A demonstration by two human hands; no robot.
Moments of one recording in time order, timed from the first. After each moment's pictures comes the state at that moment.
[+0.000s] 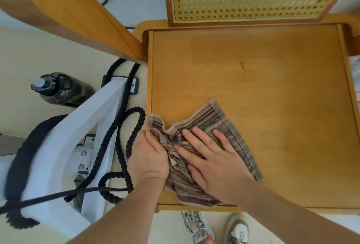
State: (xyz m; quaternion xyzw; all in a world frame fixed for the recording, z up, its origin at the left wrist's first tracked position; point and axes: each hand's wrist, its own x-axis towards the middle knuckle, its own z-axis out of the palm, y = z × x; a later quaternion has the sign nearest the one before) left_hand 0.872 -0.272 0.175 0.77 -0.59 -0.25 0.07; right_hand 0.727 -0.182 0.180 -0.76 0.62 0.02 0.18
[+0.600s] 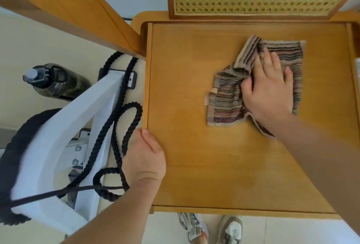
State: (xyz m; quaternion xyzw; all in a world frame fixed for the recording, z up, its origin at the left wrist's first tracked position) left_hand 0.874 -0.273 0.169 0.77 -0.59 -0.24 0.06; right_hand 0.602 -0.283 0.179 -0.47 0.88 0.03 0.12
